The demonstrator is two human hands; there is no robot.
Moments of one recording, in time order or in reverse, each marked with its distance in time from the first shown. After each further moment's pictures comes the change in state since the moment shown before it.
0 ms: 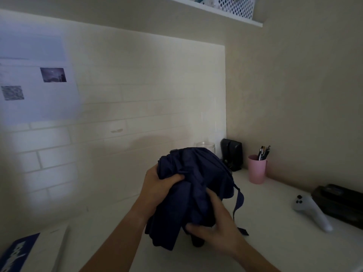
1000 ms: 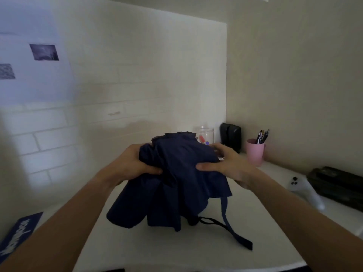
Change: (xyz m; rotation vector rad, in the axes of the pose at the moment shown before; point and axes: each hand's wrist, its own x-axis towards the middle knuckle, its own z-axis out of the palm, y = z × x) left_hand 0.014 0.024 -0.070 0.491 -0.325 0.048; right_hand 0.069 -0.054 -0.073 0.174 -0.147 0.360
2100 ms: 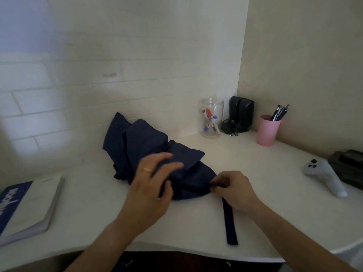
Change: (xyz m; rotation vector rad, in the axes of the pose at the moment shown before) left_hand -0.067 -0.080 0.117 0.400 0.423 0.415; right_hand -0.007 0.139 0.047 -0.483 0.197 0.148
